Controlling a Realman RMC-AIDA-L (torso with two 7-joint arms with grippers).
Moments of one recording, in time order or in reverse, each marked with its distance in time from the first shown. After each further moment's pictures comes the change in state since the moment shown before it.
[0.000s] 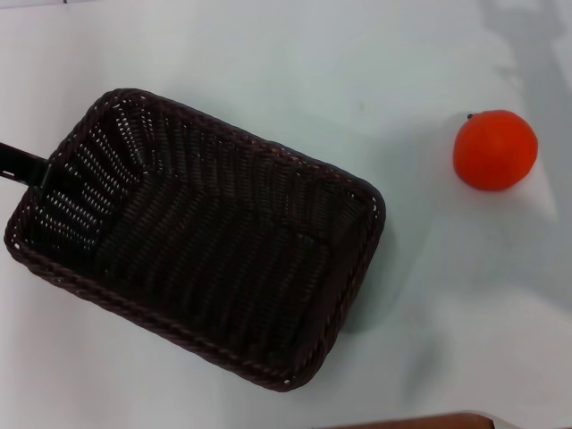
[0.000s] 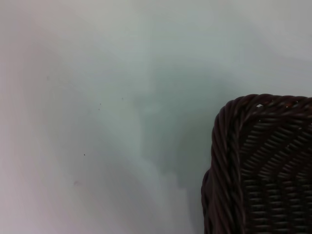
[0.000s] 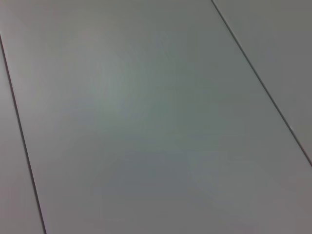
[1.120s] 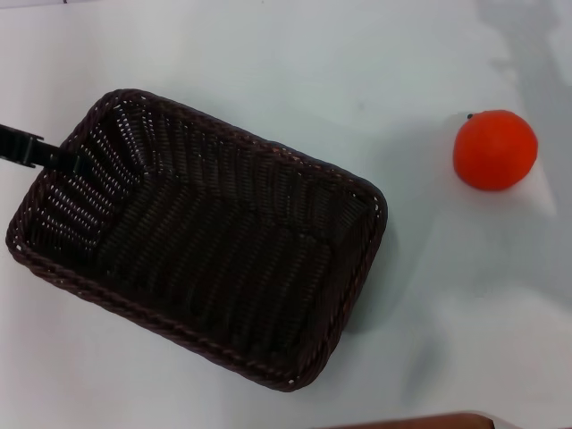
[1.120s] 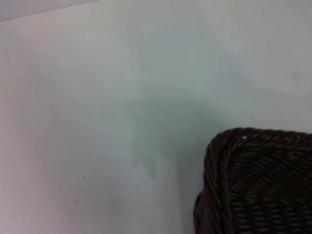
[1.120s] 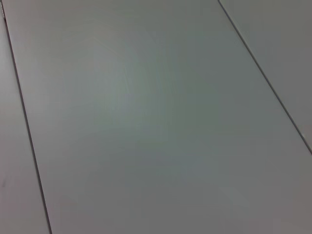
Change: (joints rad) left arm -0.008 0.030 -0.077 0.043 -0.079 0.065 0.002; right arm 0.011 -0.002 -0.006 -0.018 0.000 0.000 0.000
